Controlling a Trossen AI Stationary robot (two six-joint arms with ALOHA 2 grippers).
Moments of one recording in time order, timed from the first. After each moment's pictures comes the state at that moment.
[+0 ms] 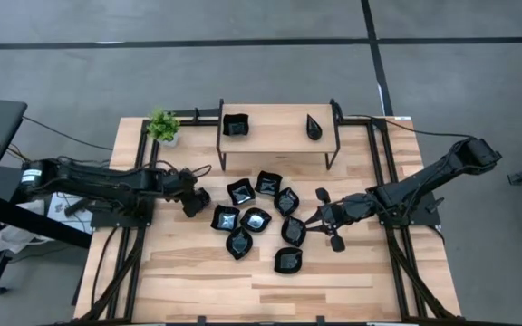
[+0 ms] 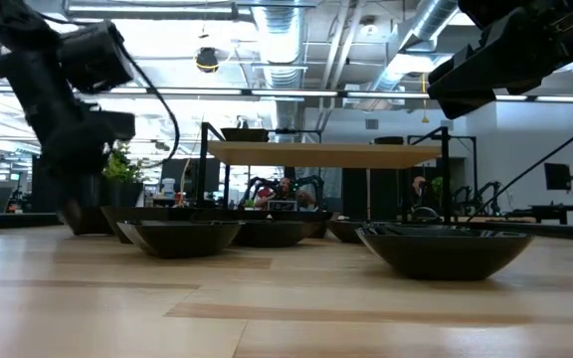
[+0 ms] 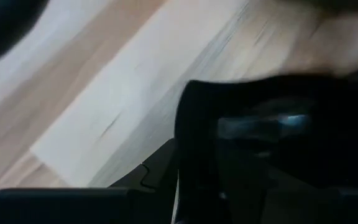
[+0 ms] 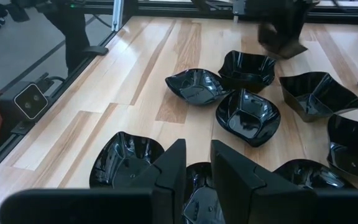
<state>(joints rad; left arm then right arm) 0.07 1.15 0.36 -0.48 -0.21 -0.50 0.36 1.05 0.40 0.26 0.14 0.09</state>
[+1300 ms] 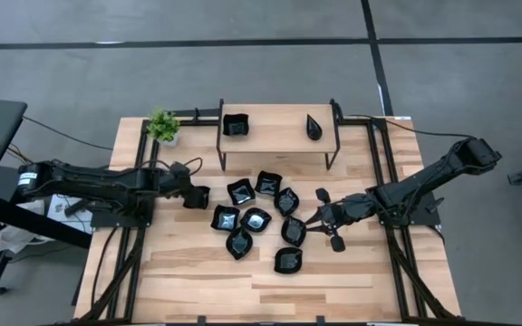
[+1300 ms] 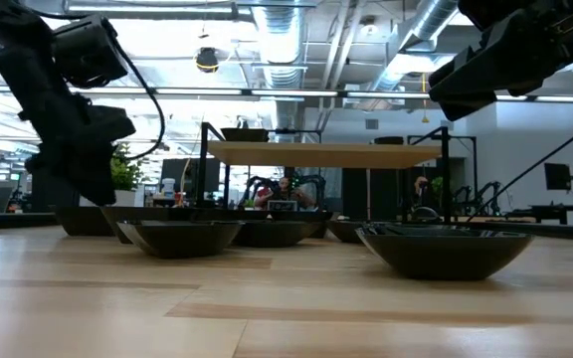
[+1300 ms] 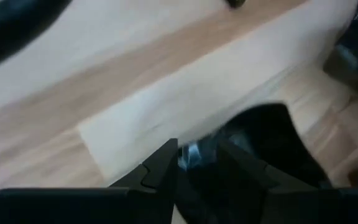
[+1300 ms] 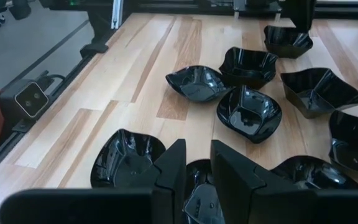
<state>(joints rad) 0.09 1.07 0.36 -0.52 -0.34 -0.81 0.36 1.05 0.40 0.25 0.14 0.10</state>
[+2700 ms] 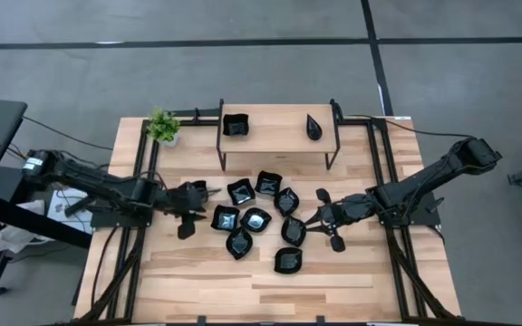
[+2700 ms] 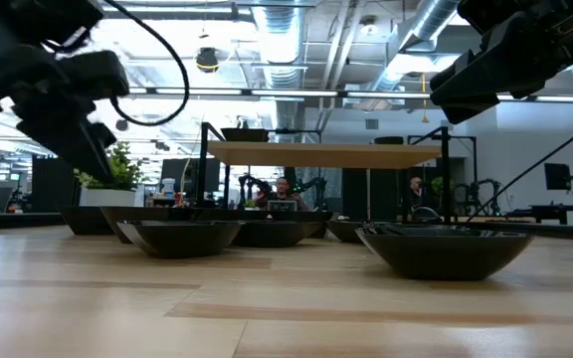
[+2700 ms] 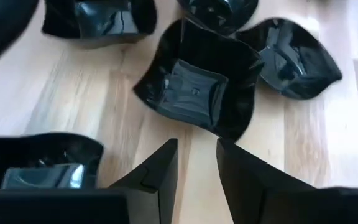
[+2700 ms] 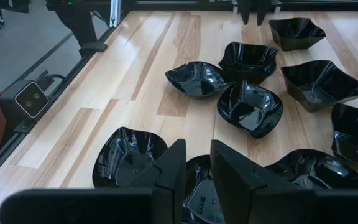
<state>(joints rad) -0.22 1.07 0.36 -0.28 -0.12 -0.32 0.36 1.05 0.40 0.24 0.14 0.12</state>
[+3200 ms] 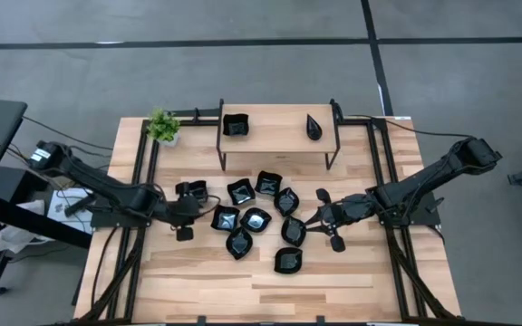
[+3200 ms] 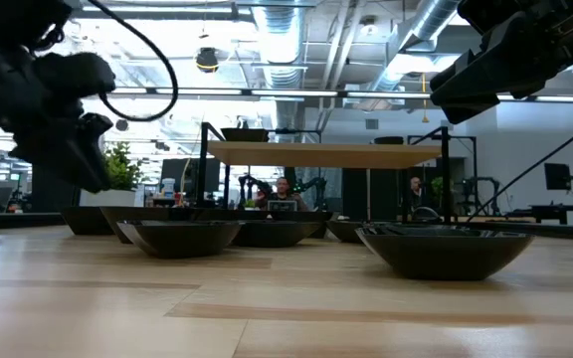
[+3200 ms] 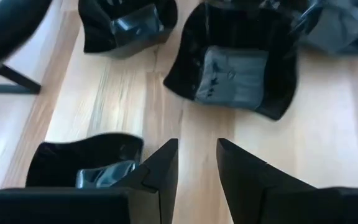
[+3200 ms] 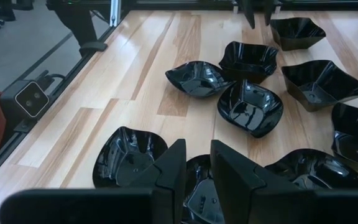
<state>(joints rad) -0.40 1.14 0.36 -0.33 -0.44 -0.23 0.36 1.05 0.40 0.24 0.14 0.12</state>
